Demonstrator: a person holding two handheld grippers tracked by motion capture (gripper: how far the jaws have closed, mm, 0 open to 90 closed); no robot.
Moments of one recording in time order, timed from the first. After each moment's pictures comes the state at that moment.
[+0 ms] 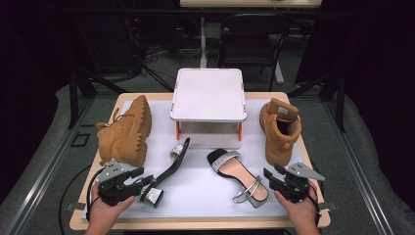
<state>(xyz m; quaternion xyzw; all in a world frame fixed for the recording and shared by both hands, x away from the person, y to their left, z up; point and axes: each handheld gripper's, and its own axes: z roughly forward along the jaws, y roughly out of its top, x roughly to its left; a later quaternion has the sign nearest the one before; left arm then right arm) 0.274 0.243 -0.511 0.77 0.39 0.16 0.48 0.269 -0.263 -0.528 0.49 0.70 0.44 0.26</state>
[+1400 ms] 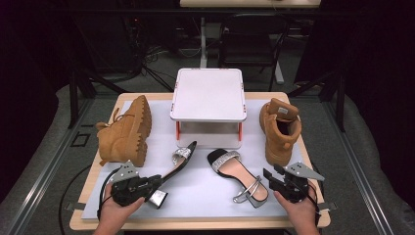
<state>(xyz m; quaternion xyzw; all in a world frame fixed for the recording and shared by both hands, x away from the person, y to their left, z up) 0.275 0.214 -0.514 0.80 0.34 0.10 0.48 0.269 -0.262 -0.528 0.49 0.70 0.44 0.26</state>
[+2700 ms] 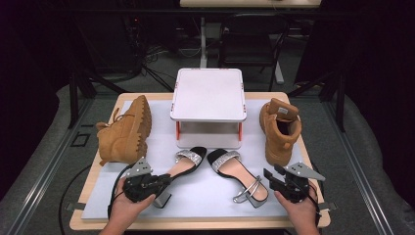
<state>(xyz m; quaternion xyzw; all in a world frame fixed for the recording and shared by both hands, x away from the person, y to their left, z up) 0.285 0.185 -0.511 0.82 0.35 0.09 0.45 0.270 -0.263 -0.530 0.50 0.70 0.45 0.25</state>
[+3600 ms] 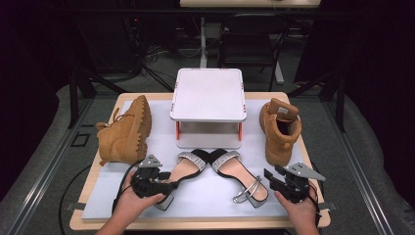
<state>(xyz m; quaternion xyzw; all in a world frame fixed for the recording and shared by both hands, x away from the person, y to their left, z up) 0.304 0.167 -0.507 0.84 0.39 0.03 0.37 0.270 -0.264 -0.530 0.50 0.70 0.44 0.25</state>
